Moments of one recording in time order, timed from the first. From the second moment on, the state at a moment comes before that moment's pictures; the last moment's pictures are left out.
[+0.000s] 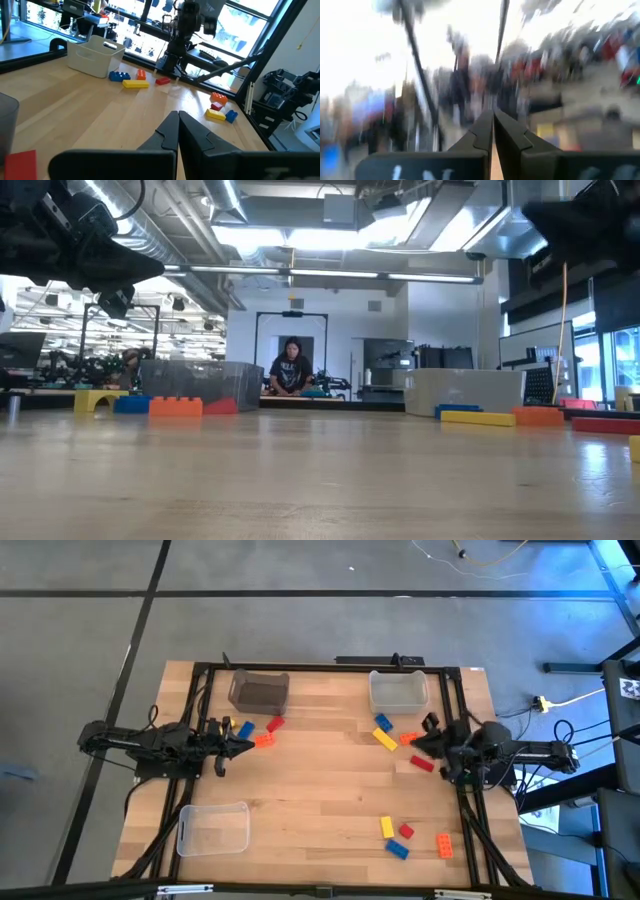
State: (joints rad) left arm -0.11 0.03 0.01 0.05 -0.20 -0.36; right arm -0.01 0.01 0.01 0.40 -0.03 0.35
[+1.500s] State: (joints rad) left arm -0.11 0.03 0.01 0.05 -0.20 -0.36; right arm -0.24 1.25 1.06 -1.50 -0.03 0.57
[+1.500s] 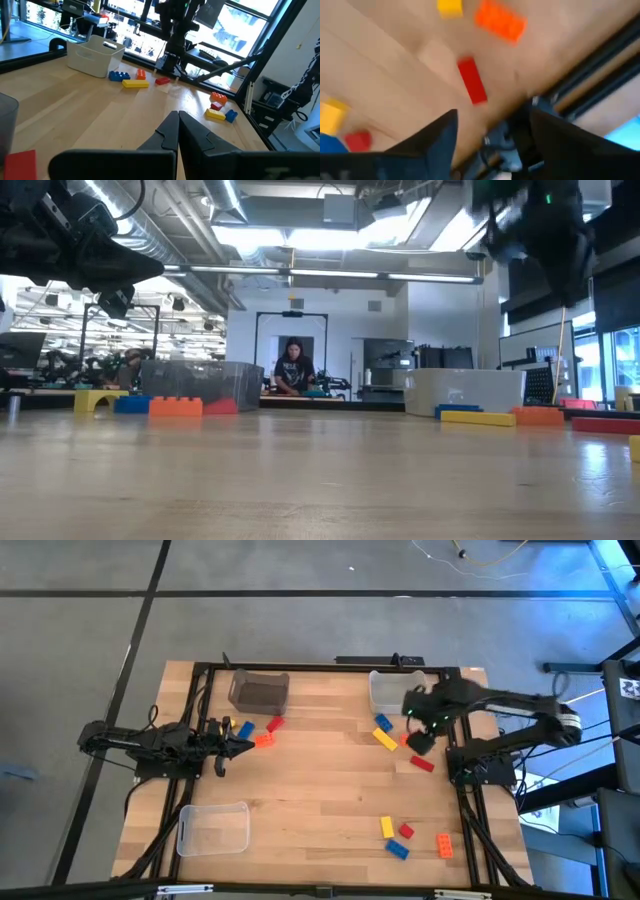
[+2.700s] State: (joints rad) left arm -0.11 0.03 0.01 0.05 -0.20 -0.36; right arm -0.21 1.70 0.78 -1.08 -0.12 0.48
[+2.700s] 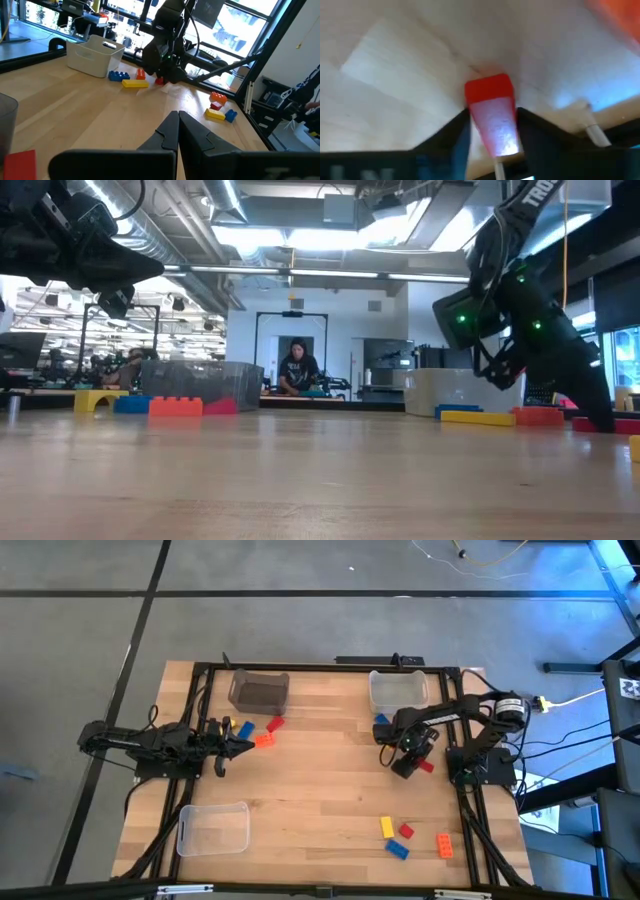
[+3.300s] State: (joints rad) left arm -0.11 0.03 0.01 0.05 -0.20 -0.36; right arm -0.04 1.19 0.79 -0.52 -0.15 0.58
